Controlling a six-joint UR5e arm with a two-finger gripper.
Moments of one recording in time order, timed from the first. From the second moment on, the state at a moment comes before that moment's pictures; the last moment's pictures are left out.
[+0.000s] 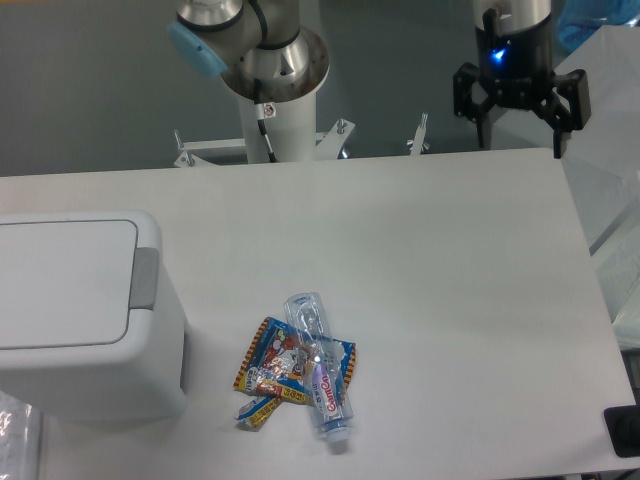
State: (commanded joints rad) arm 2.81 -1.59 -1.60 -1.08 1.52 1.39
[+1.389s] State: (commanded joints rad) arm 2.61 -1.68 -1.56 -0.93 1.40 0.68
